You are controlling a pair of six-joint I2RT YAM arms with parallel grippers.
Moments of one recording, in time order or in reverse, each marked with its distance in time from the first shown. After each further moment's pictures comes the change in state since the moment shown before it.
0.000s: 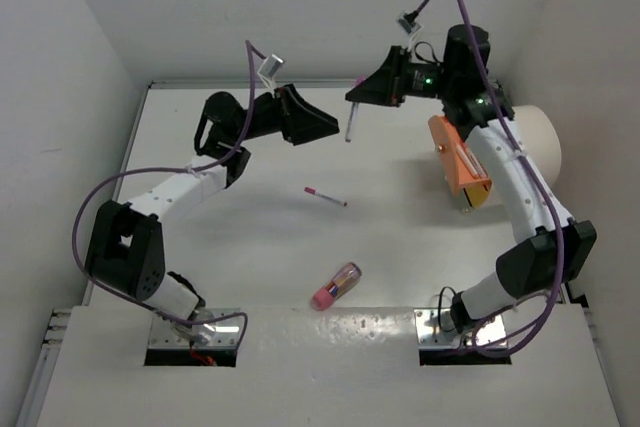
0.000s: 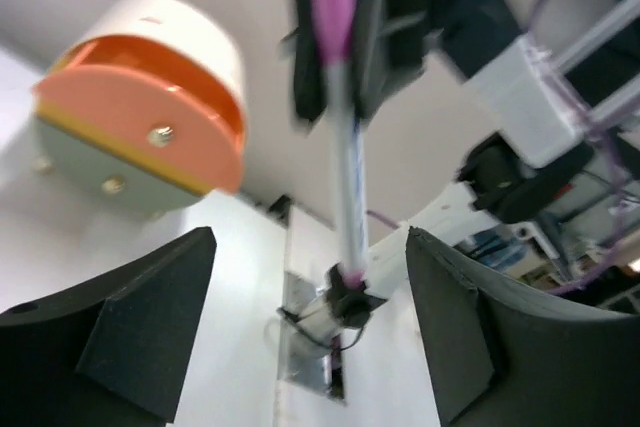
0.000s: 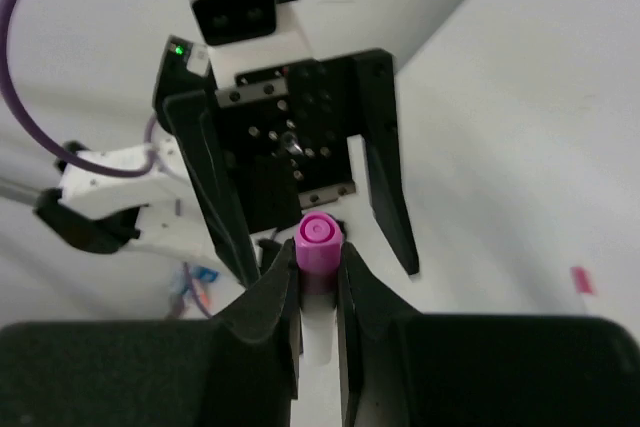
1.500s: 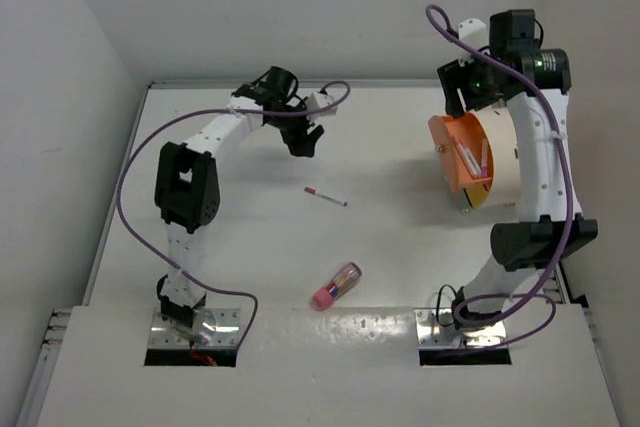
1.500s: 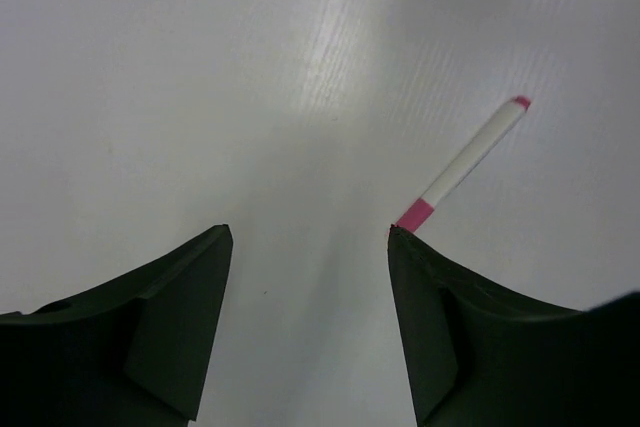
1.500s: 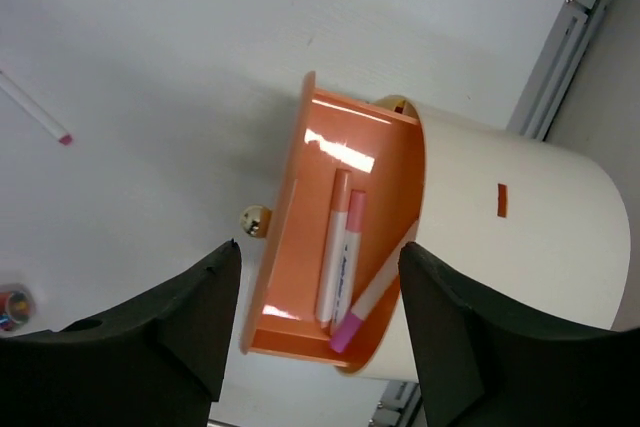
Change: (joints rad) left arm 0.037 0.562 0.788 -1.643 -0.399 1.689; right arm -0.252 0.179 0.549 -1.096 0.926 -1.062
